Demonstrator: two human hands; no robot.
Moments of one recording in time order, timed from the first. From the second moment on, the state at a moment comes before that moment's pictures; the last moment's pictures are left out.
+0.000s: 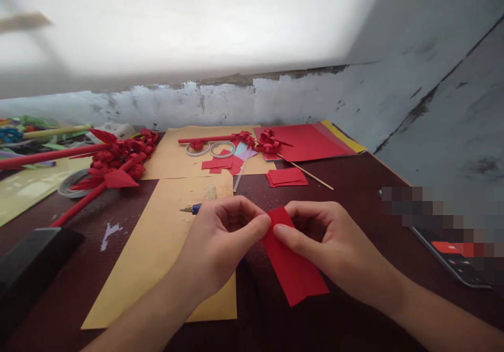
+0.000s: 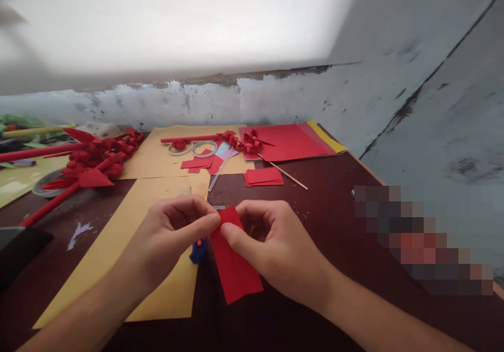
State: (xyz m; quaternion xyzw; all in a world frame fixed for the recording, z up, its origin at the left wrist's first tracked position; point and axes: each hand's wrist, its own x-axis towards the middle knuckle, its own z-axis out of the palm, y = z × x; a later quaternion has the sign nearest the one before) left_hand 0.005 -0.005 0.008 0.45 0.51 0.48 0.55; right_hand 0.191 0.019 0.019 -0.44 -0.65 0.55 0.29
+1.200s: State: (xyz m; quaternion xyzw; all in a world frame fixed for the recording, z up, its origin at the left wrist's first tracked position) left_hand 0.004 -0.012 0.013 0.57 0.55 0.41 0.45; right_hand 0.190 0.020 0.019 -0.41 -0.60 0.59 0.35
